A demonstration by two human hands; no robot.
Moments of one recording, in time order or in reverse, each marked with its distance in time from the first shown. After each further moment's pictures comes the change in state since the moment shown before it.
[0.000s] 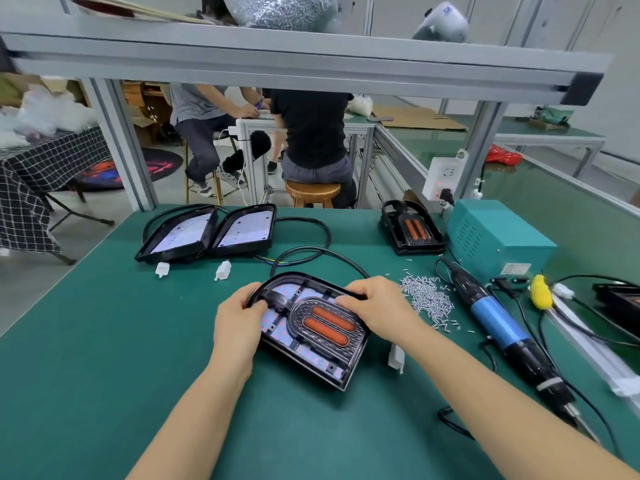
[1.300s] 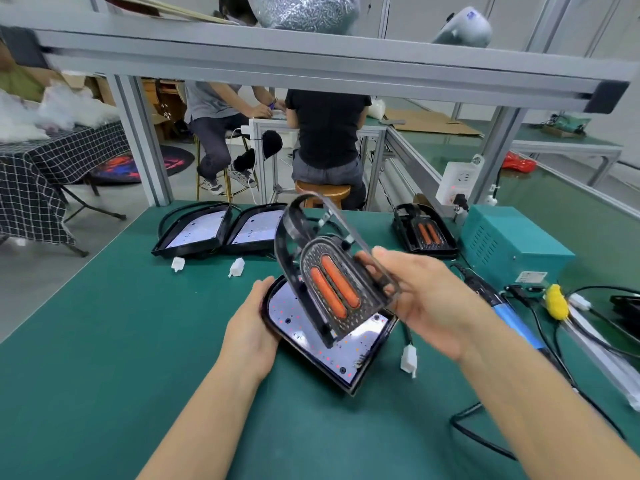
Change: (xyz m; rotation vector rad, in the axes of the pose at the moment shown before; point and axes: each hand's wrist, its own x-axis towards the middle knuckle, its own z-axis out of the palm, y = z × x) left_hand 0.000 -0.001 -0.001 -0.772 -0.194 -0.289; right_hand -0.045 -0.052 -0.042 1.102 -0.169 -0.021
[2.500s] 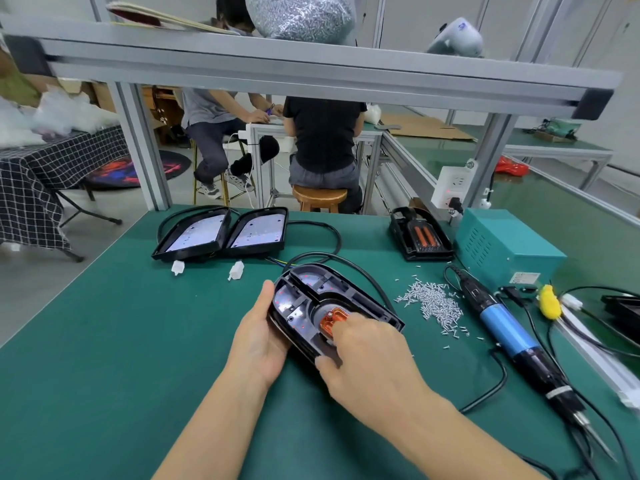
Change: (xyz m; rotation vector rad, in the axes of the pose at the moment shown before) left_hand -0.008 -0.005 0.006 -0.065 -0.103 -0.068; right_hand -0.028 0.063 0.042 -1.610 0.156 -0.350
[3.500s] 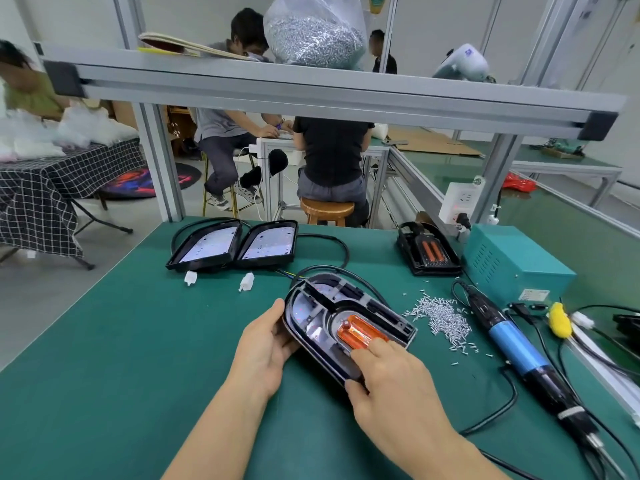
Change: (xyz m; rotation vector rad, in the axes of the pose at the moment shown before) left_hand 0.001 0.006 -0.007 0.196 0.093 0.078; right_hand -0.019 0.011 0.008 -0.063 0.114 -0.024
